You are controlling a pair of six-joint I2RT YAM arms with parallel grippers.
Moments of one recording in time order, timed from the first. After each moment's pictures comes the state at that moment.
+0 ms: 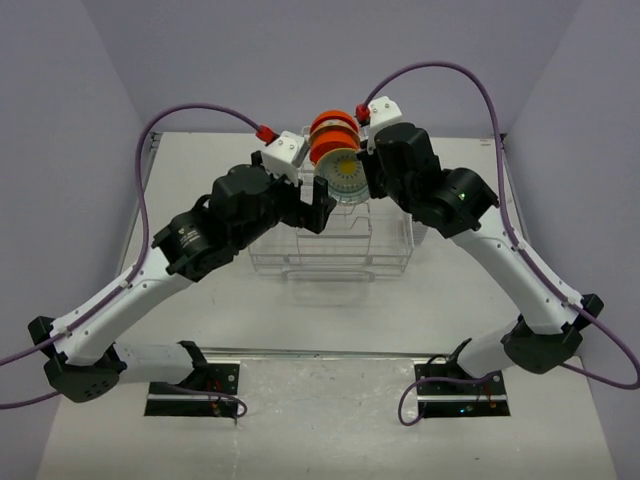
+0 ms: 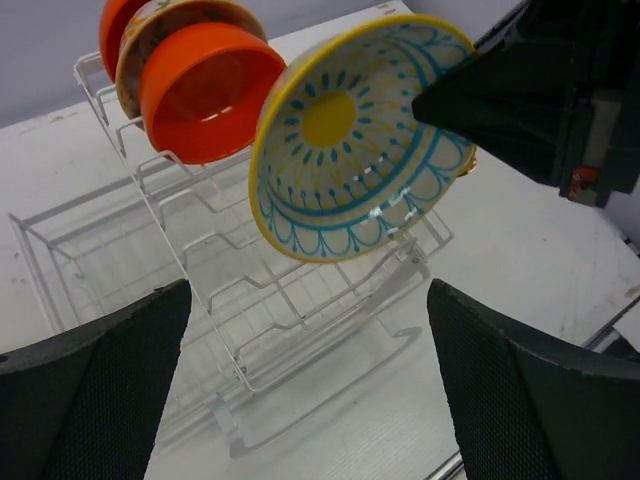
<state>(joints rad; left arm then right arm) -0.89 1.21 1.49 -0.55 -0.24 -0.25 0.80 1.47 1.88 -0.90 0.49 0.07</state>
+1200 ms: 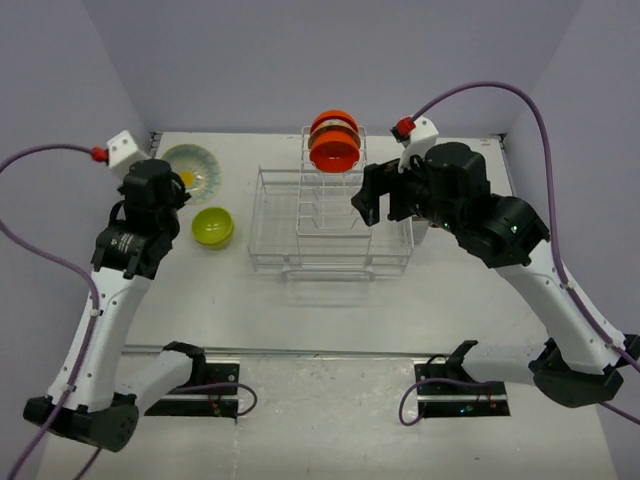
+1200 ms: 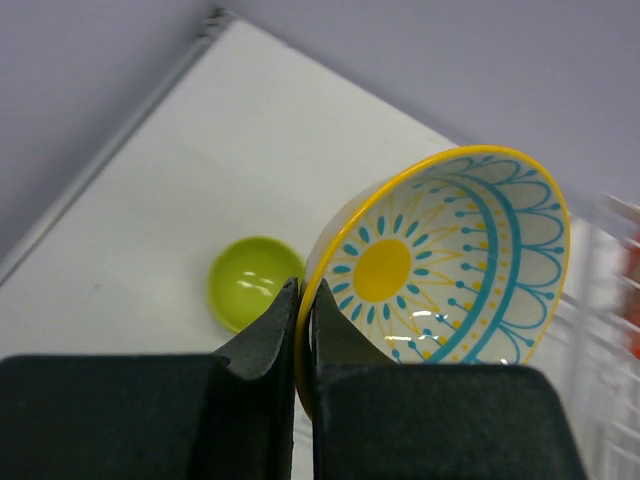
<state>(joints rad) -0.47 1.04 1.37 -0.70 -0.69 -0.52 0.77 1.25 1.71 -0.89 0.14 0.26</state>
